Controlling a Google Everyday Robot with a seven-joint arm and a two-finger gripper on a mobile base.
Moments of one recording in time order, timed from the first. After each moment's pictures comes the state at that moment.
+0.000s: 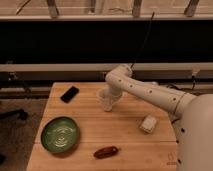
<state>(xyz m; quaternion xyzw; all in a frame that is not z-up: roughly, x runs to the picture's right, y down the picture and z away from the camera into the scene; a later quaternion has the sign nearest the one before) 0.041 0.080 0.866 -0.23 -0.15 -0.32 0.91</state>
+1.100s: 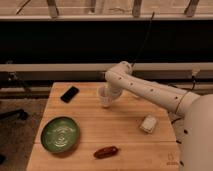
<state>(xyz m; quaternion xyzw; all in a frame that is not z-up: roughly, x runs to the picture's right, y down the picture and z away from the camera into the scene) 0.038 0.068 0.850 -0.22 -0.16 -0.34 0.90</state>
